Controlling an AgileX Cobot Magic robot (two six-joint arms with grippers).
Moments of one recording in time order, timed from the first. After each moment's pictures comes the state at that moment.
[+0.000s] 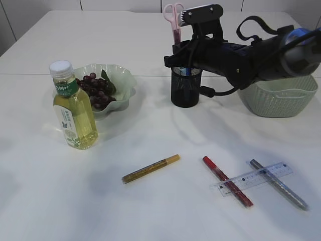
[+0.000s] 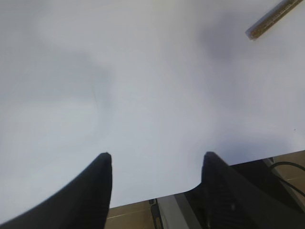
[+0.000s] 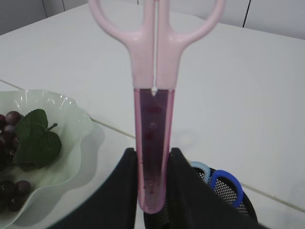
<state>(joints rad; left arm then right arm) -0.22 1.12 -0.99 -0.07 1.18 -0.07 0.35 2.08 -1.41 -0.09 -0.30 0.00</state>
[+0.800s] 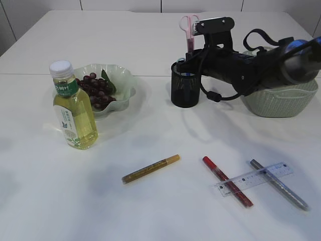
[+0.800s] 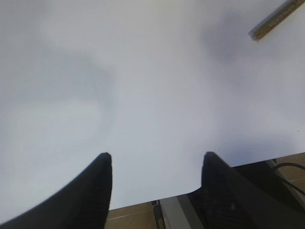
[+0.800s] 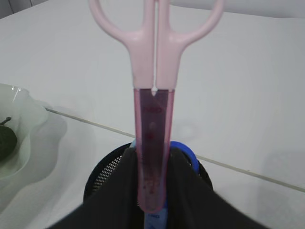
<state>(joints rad) -0.22 1.12 -0.99 -0.06 1.18 -0.07 0.30 2.16 -1.41 -0.01 -0.36 -0.03</state>
